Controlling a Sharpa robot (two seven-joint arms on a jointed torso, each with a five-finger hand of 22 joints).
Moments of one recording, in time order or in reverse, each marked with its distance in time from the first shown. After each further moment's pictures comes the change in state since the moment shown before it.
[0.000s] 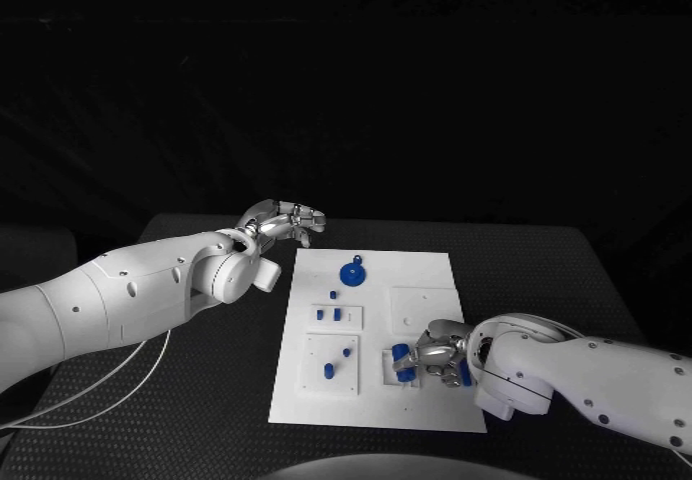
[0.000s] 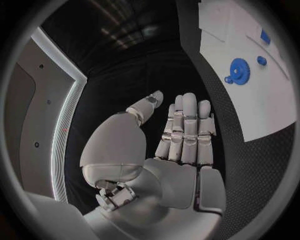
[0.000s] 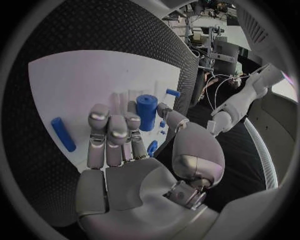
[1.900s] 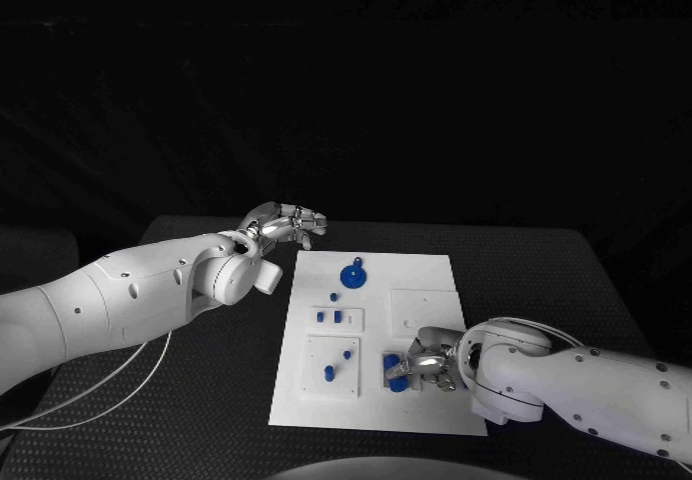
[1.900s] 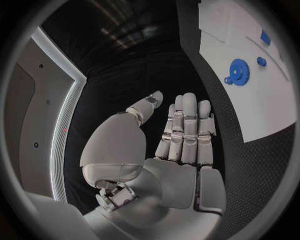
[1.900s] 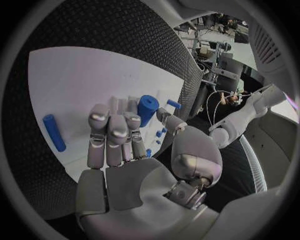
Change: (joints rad) left arm 0.000 -0.002 0.000 0.002 0.000 0.002 -0.006; left_hand -0.004 0.004 -0.002 0.008 0.000 -0.004 0.000 0.000 -0.003 -0.003 -0.003 0.000 0.000 0.000 0.000 -0.004 0.002 0.000 0.000 0.000 0.000 0.003; right arm -0.006 0.036 -0.008 -0.003 -0.138 0.053 0.001; right_hand -0.073 0.039 -0.018 0.015 0.000 0.037 -0.012 -0.010 -0.016 0.012 -0.009 -0.016 0.008 -0.002 -0.006 -0.008 0.008 0.008 -0.007 0.007 0.008 0.000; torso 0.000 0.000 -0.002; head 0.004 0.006
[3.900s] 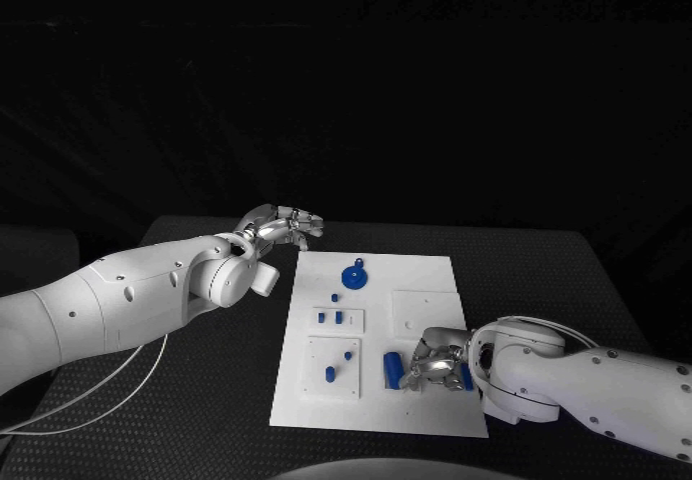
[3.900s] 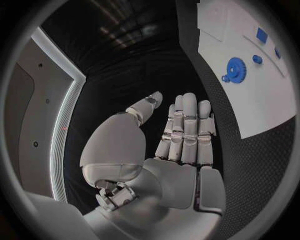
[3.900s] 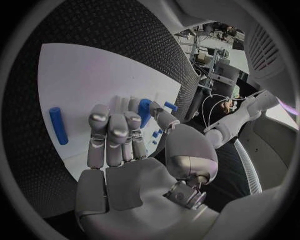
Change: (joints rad) left arm 0.000 -0.003 0.000 0.001 0.000 0.003 -0.007; left_hand -0.008 0.000 0.001 0.010 0.000 -0.005 0.002 0.000 -0.001 -0.002 0.002 0.000 0.001 0.000 0.000 0.000 0.002 -0.007 -0.002 0.002 -0.004 0.001; right arm 0.004 -0.054 0.004 0.022 -0.033 0.041 0.072; right_hand 0.118 0.093 -0.138 -0.161 -0.008 0.028 0.003 -0.025 -0.051 0.027 0.002 -0.052 0.044 0.004 -0.003 -0.017 0.024 0.015 -0.020 -0.003 0.019 -0.016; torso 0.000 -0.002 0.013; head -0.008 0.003
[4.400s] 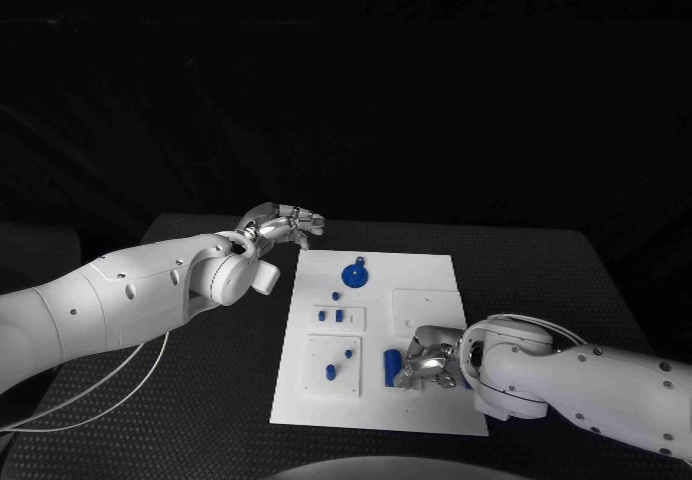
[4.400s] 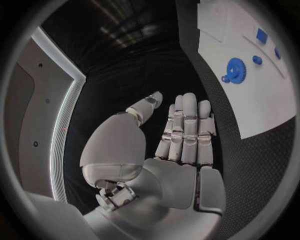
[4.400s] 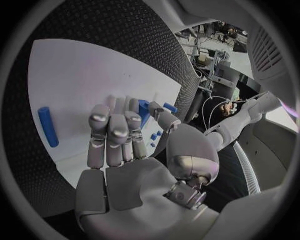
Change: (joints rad) left arm 0.000 0.000 0.000 0.001 0.000 0.001 -0.001; left_hand 0.000 0.000 0.003 0.003 0.000 -0.002 0.002 0.000 0.000 0.000 0.000 0.000 0.000 0.000 0.000 0.000 0.001 0.008 0.000 0.000 0.000 0.000; right arm -0.002 0.040 -0.002 -0.025 -0.013 0.003 -0.007; right_hand -0.031 0.056 0.107 0.037 0.000 0.008 -0.001 0.008 -0.004 0.011 -0.004 -0.005 0.006 0.002 0.002 0.000 0.007 0.000 -0.001 0.009 0.006 0.001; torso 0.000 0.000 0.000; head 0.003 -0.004
